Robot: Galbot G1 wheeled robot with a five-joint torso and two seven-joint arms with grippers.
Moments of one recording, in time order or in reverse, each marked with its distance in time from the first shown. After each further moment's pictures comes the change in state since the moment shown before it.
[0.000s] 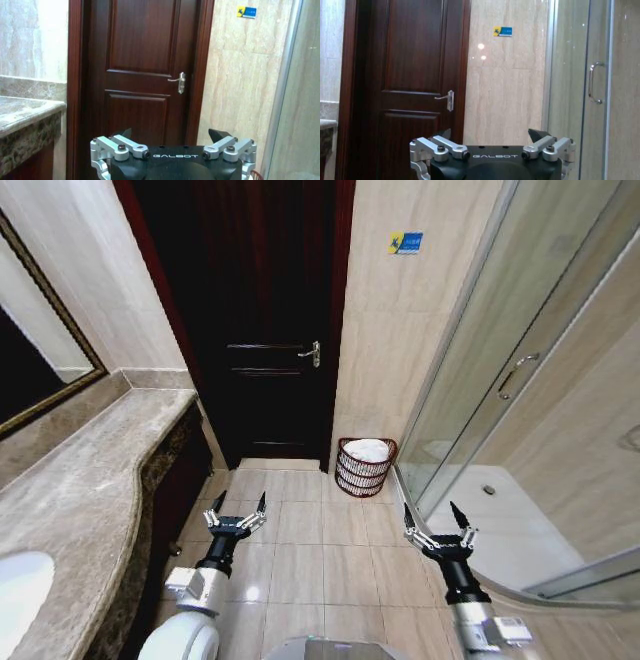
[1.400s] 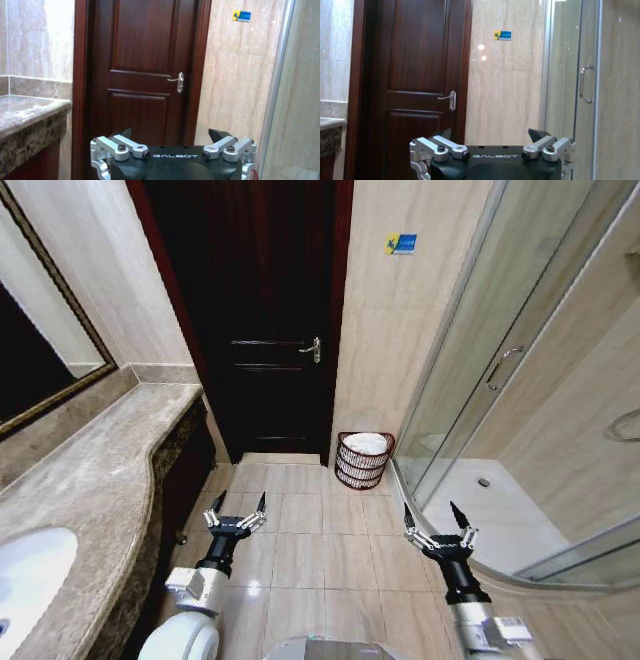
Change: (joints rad) left arm 0.000 0.000 0.000 0.000 0.000 0.000 0.000; right arm 0.000 0.000 0.000 0.000 0.000 0.000 0.000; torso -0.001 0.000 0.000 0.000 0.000
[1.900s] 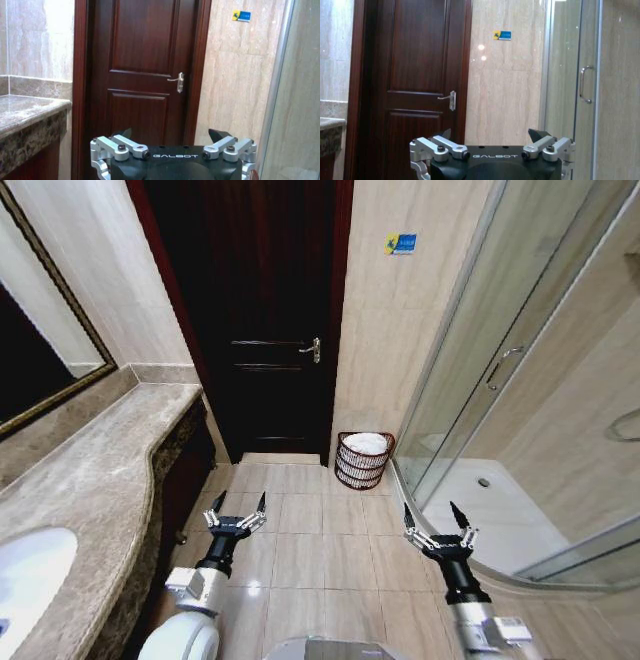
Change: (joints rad) left arm 0.000 0.000 0.000 0.000 0.000 0.000 0.000; right arm 0.000 0.000 0.000 0.000 0.000 0.000 0.000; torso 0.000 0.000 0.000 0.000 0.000
